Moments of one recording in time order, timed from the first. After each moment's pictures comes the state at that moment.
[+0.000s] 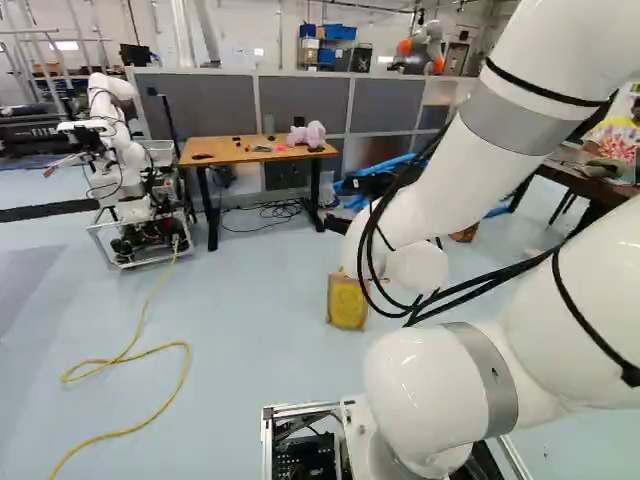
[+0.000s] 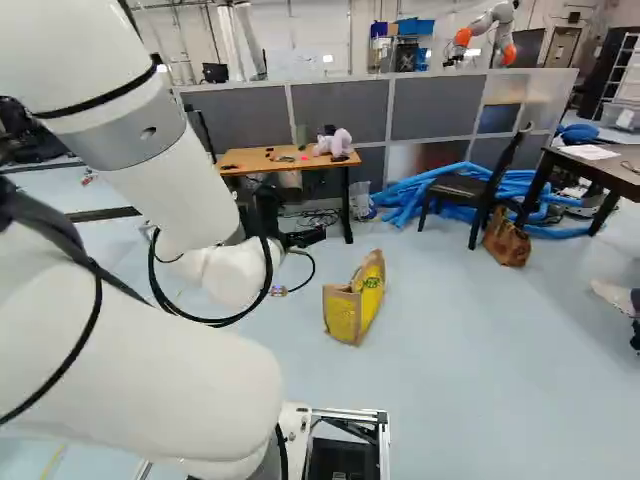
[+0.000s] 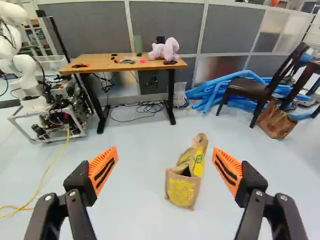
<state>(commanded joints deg) 0.0 16.0 -5.0 0.0 50.0 0.0</state>
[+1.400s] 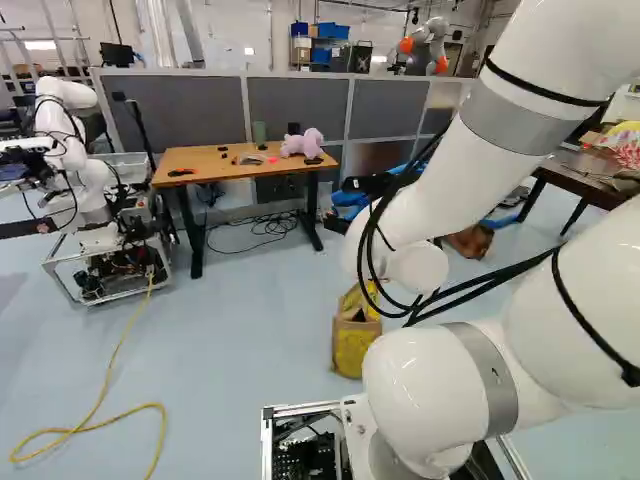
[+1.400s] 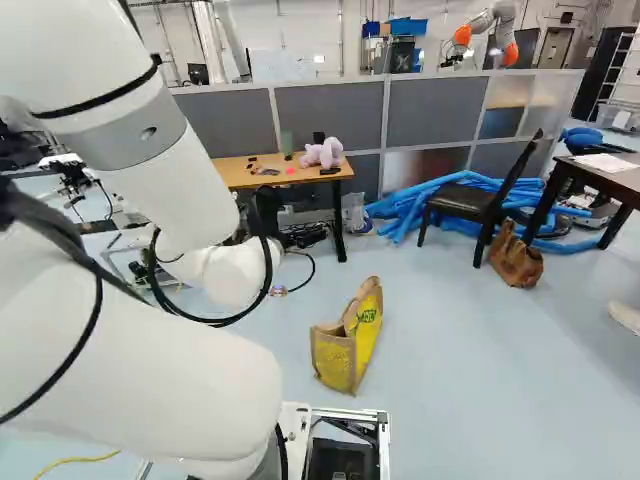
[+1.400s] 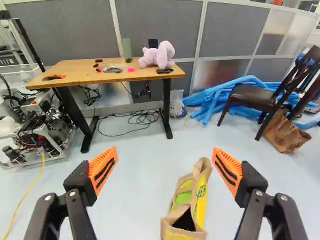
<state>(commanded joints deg) 0.0 16.0 -5.0 0.0 50.0 0.0</state>
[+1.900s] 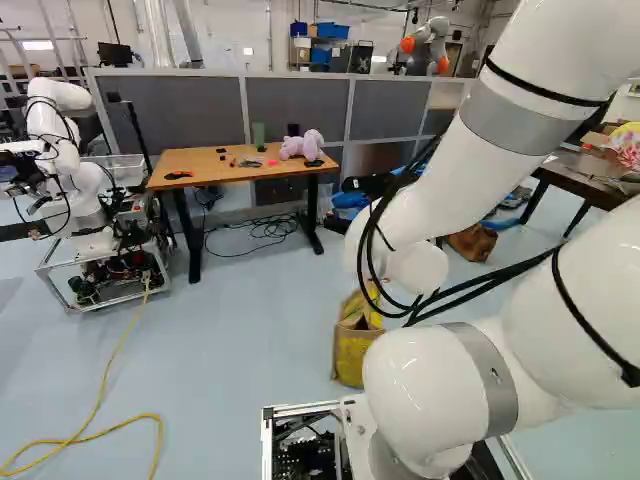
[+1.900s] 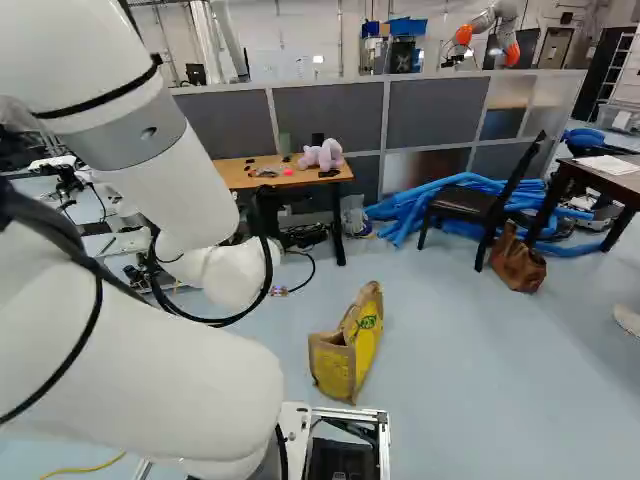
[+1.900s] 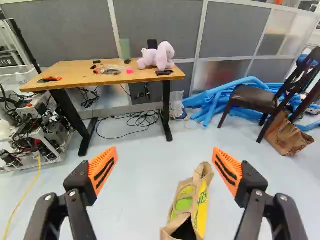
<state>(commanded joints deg) 0.0 16.0 -5.0 0.0 50.0 0.0</state>
